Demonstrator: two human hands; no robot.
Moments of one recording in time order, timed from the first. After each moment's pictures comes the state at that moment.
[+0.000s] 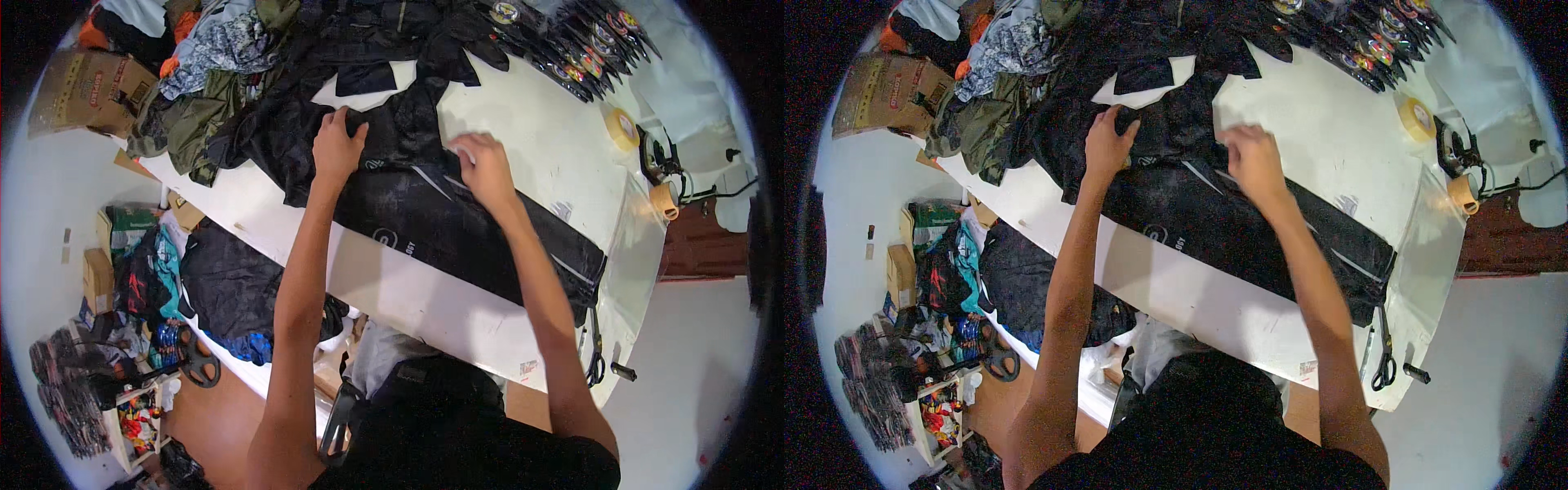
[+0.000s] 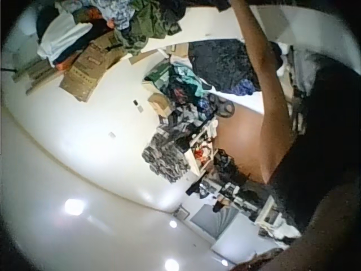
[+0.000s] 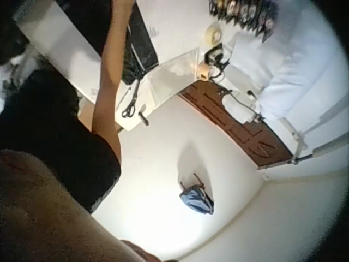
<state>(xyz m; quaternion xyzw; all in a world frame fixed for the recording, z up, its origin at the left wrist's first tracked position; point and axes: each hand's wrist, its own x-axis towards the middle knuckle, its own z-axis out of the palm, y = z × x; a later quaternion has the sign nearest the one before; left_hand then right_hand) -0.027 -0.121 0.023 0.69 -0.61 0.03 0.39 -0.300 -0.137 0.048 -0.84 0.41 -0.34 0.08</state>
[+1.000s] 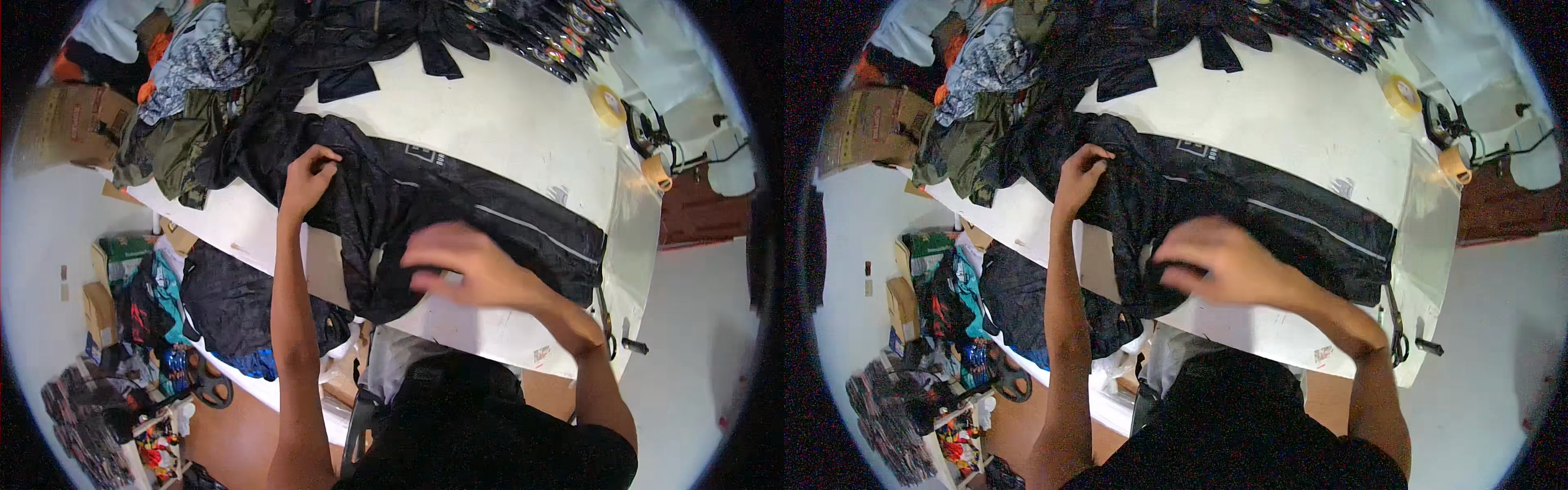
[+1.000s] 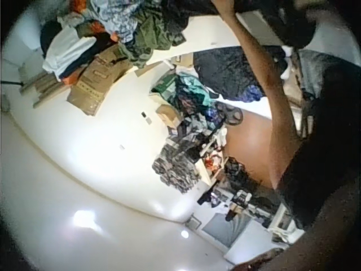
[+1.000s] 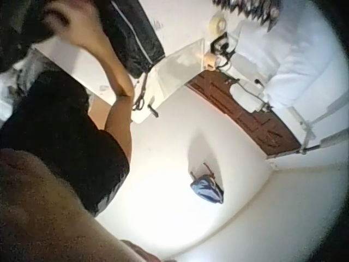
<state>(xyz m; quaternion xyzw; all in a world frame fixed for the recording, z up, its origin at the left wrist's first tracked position) 0.023 -0.088 0.008 0.53 -0.61 -0.35 0.48 -0.284 -0.002 0.127 -0.88 0.21 -0.28 0.32</state>
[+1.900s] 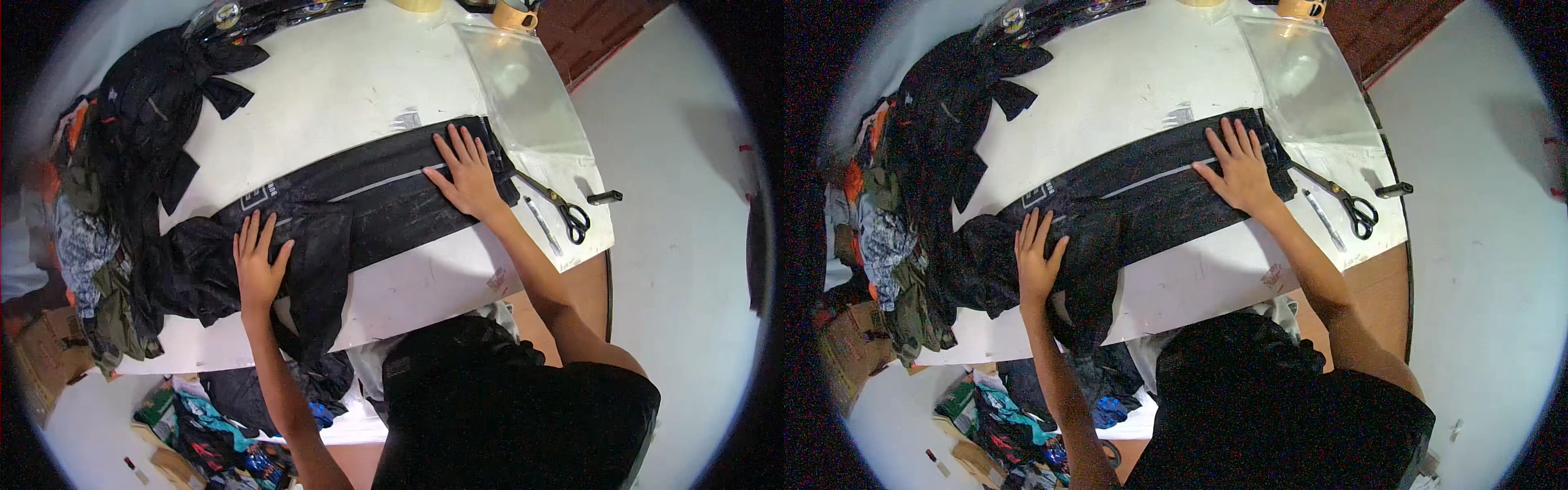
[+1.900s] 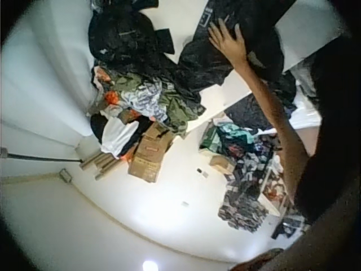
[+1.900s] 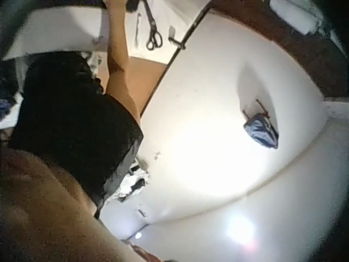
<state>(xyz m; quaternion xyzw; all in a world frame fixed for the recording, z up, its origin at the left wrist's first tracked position) -0.098 -0.049 0.019 0.47 -0.86 -0.09 0.16 -0.495 0.032 -0.006 -0.66 0.72 -0.18 -0.06</state>
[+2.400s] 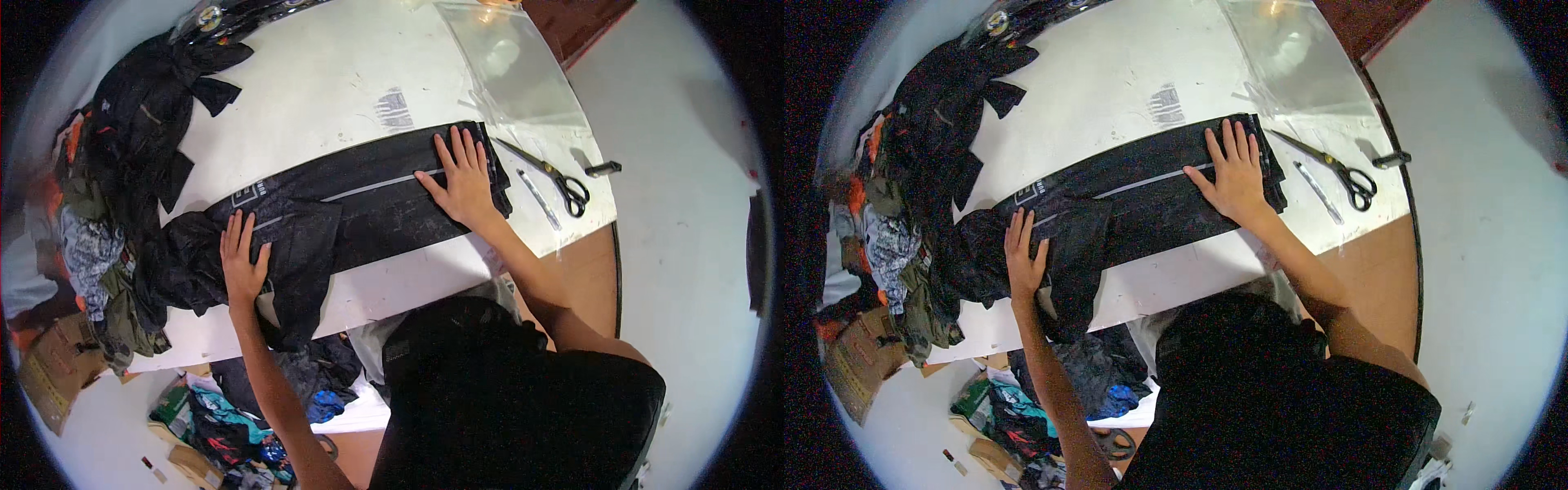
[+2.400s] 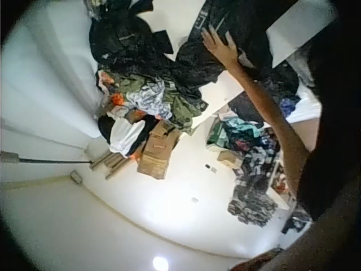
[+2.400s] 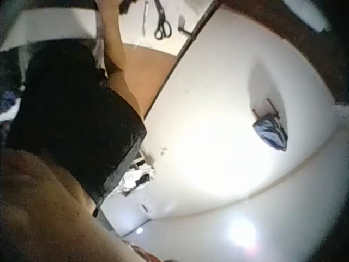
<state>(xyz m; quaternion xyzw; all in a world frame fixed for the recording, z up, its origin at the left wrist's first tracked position) -0.065 -0.057 0.006 0.43 -0.89 -0.08 0.14 -0.473 0.079 -0.002 -0.59 0.79 -0.17 -0.06</state>
